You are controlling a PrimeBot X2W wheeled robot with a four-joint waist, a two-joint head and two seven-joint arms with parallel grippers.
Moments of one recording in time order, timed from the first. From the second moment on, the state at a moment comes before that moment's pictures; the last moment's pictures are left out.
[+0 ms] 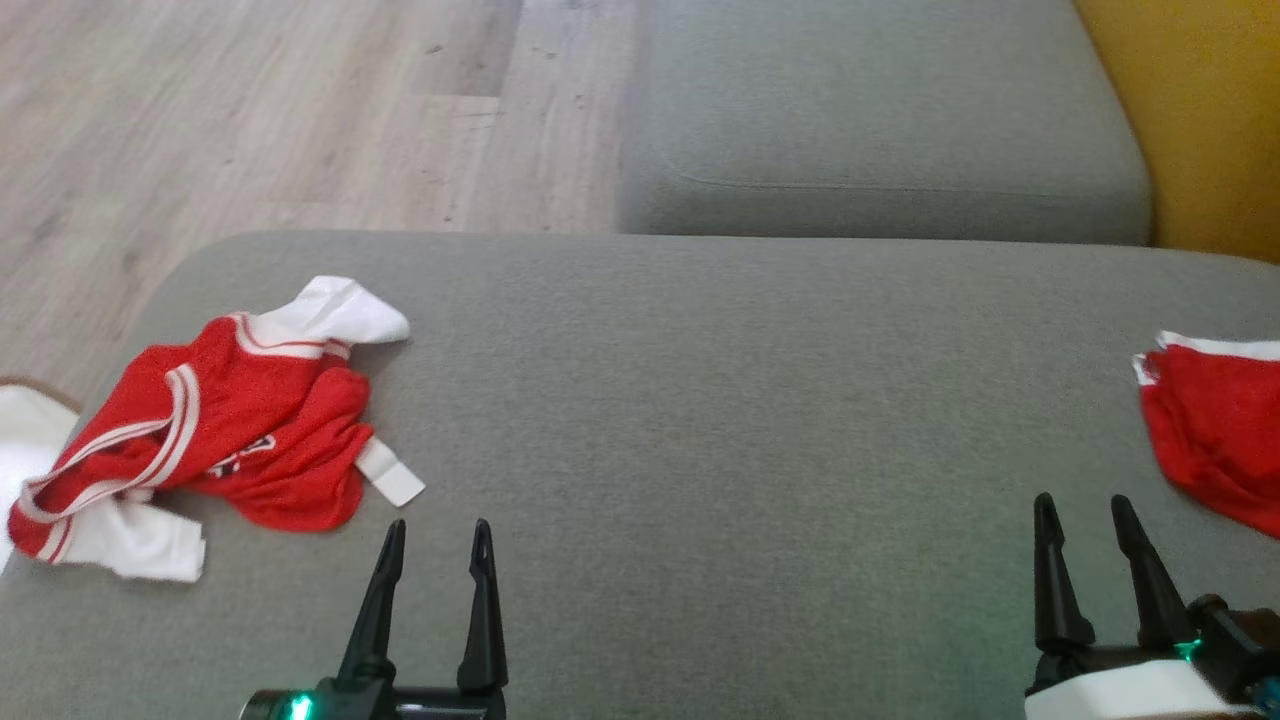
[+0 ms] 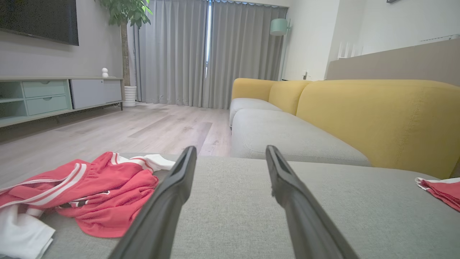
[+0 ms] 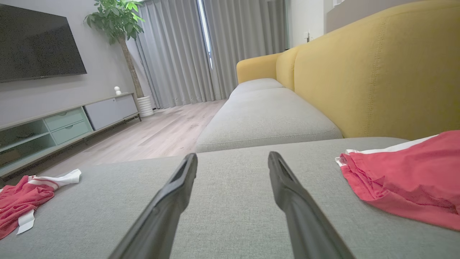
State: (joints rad) left arm 0.17 0.05 -0.32 0.03 -0.18 0.15 -0.26; right arm 0.18 -0.08 -0.02 0.14 0.24 0.12 -0.25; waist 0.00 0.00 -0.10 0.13
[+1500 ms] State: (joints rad) left arm -0.46 0.12 -0.08 0.22 -0.13 0.05 -0.22; right arm 0.03 -0.30 0.10 0.08 0.22 0.12 -0.25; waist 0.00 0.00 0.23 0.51
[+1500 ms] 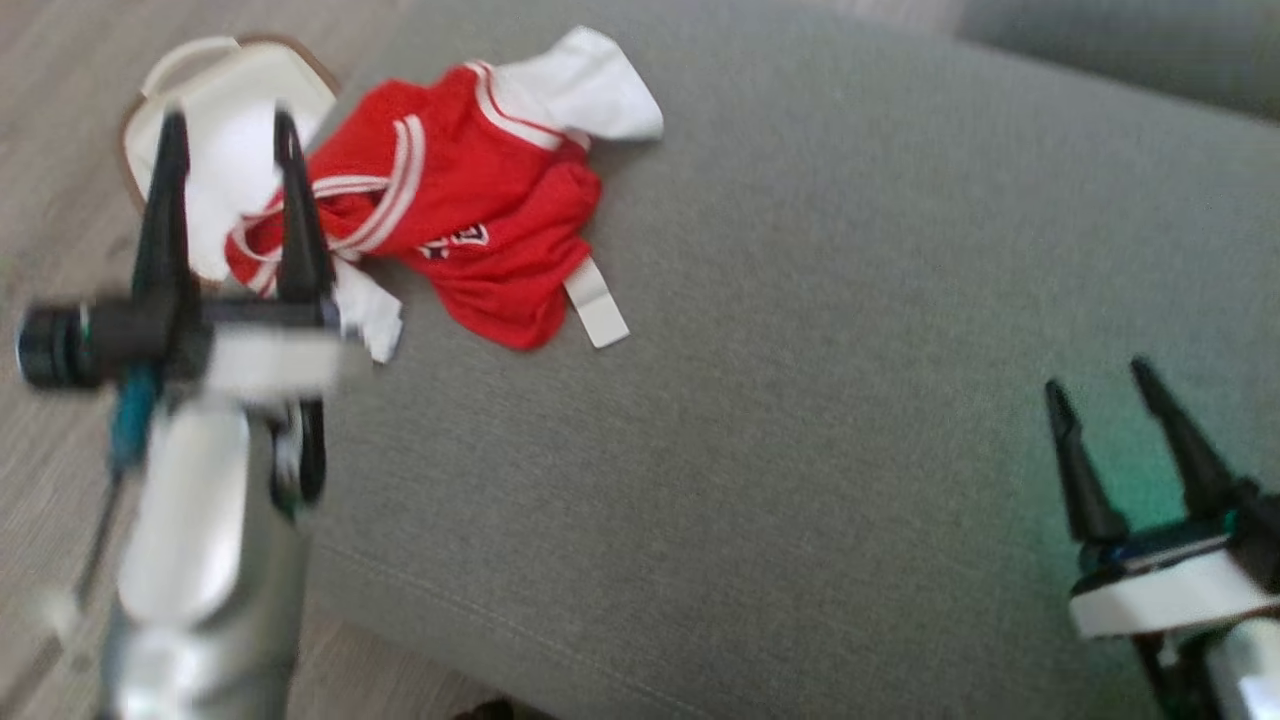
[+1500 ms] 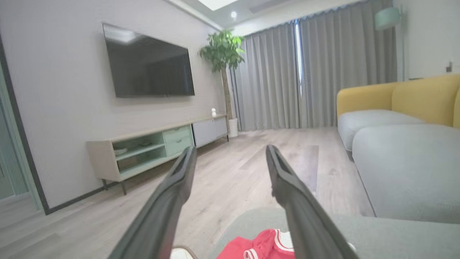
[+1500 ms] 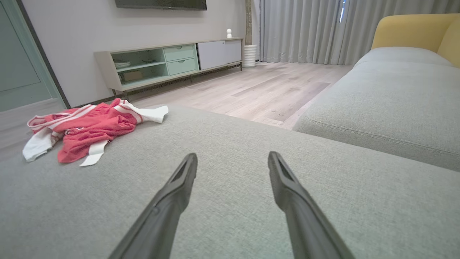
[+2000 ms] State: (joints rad) left arm -0.97 0.16 0.03 0.96 -0.29 0.00 0.14; right arm -0.08 -0.44 0.11 0.01 0.23 0.12 -0.25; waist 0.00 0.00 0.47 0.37
